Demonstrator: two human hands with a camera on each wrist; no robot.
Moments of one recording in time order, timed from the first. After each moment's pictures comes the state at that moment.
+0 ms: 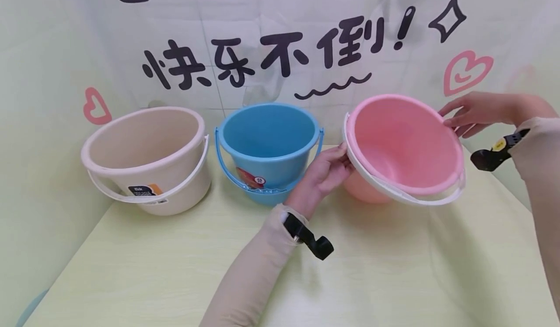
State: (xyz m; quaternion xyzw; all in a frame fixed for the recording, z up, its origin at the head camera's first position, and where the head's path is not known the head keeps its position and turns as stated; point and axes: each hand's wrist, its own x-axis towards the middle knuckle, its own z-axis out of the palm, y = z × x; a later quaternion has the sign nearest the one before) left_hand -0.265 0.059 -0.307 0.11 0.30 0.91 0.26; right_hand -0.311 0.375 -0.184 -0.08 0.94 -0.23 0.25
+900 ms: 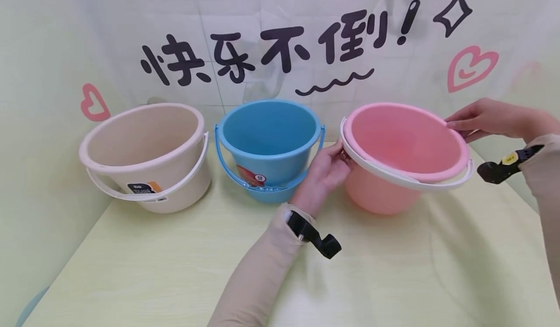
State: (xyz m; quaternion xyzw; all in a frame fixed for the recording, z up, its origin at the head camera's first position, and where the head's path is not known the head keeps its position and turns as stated) left_hand -0.269 0.068 -0.304 -0.04 0.19 0.95 0.23; right_hand -0.300 0.390 -0.217 -0.07 0.94 -0.29 0.17
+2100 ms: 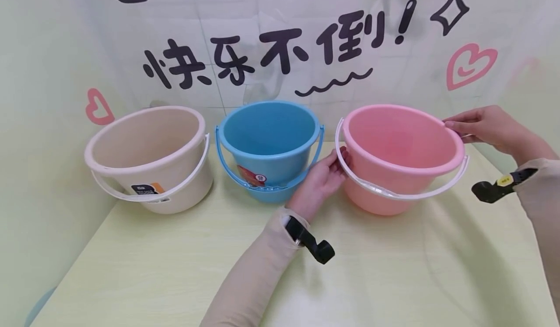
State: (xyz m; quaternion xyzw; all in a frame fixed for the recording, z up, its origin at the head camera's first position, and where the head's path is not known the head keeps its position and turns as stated) left_hand -0.268 0.064 -0.324 -0.10 0.26 0.93 0.22; right_hand -0.279 0.390 -0.246 -0.03 0.92 -0.38 0.03
